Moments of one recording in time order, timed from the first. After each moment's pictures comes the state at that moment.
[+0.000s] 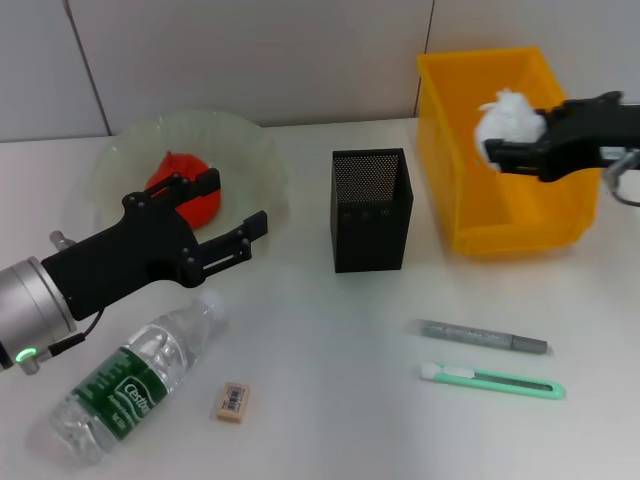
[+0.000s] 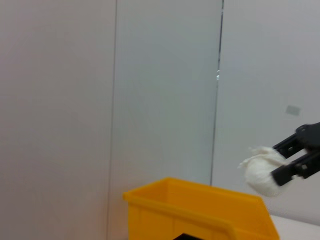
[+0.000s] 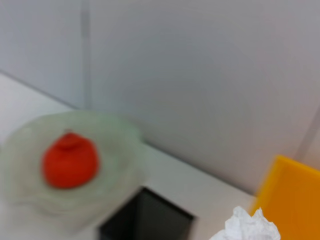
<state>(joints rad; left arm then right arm) -0.29 -2.06 1.44 0.81 1.11 1.15 -1.11 0.18 2.08 1.81 1.86 0.71 -1.16 2.51</state>
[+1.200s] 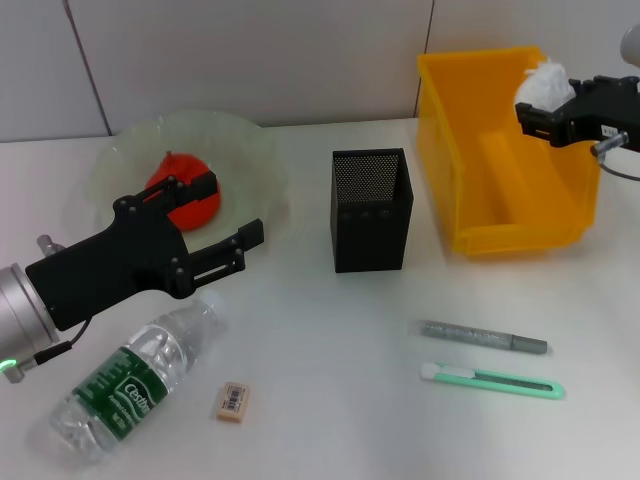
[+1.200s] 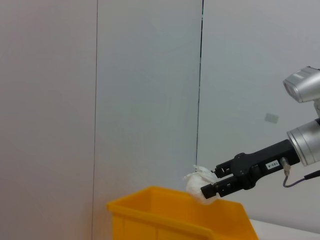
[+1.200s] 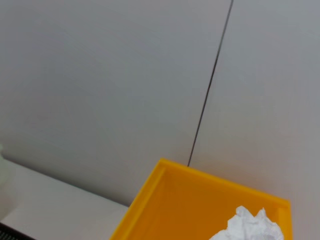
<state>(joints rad) -0.25 -2.05 1.43 0.87 1.14 1.21 -1.14 0.27 2.08 1.82 1.41 0.73 -0.65 2.35</state>
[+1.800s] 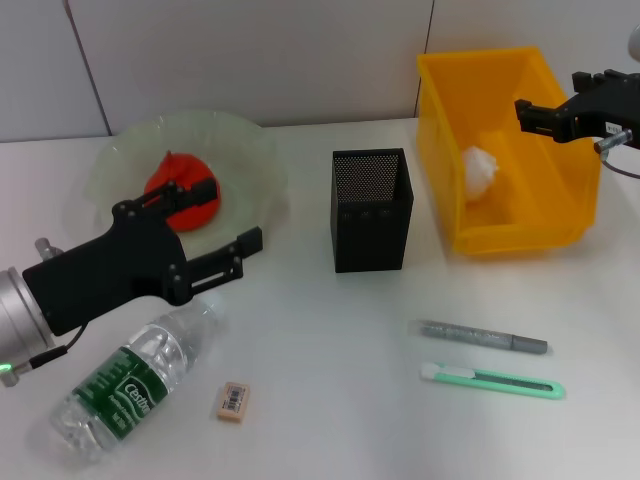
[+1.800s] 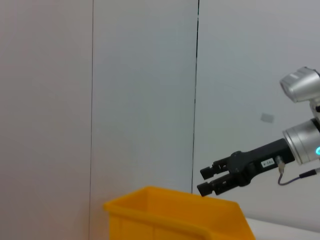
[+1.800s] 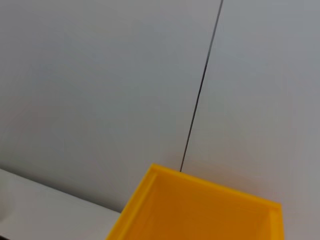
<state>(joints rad) -0.25 -2.04 1.43 0.87 1.15 1.23 -1.14 0.26 2.08 1.82 1.42 0.75 -0.62 2.35</state>
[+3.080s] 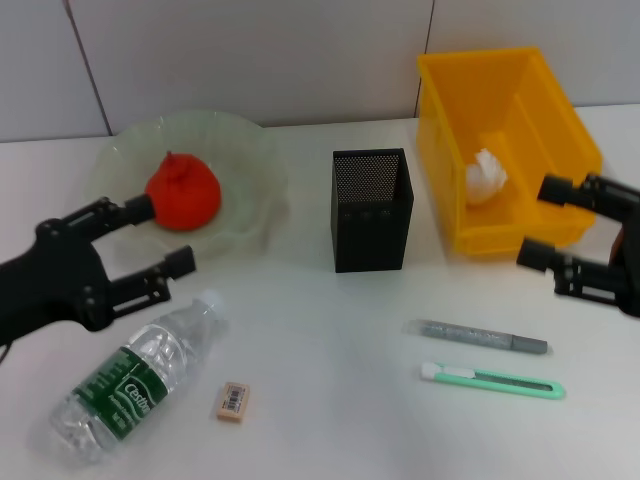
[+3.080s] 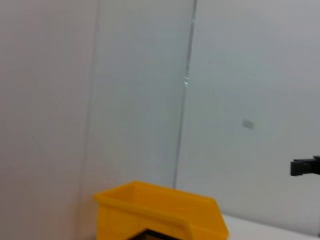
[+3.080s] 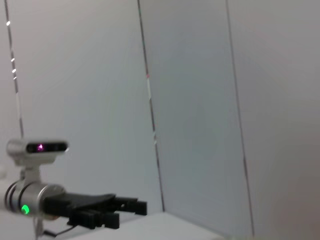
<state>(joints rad) -0.24 -2.04 1.09 0.88 1.40 1.51 -1.29 0.10 2.08 2.27 1.10 1.67 -1.71 1.39</state>
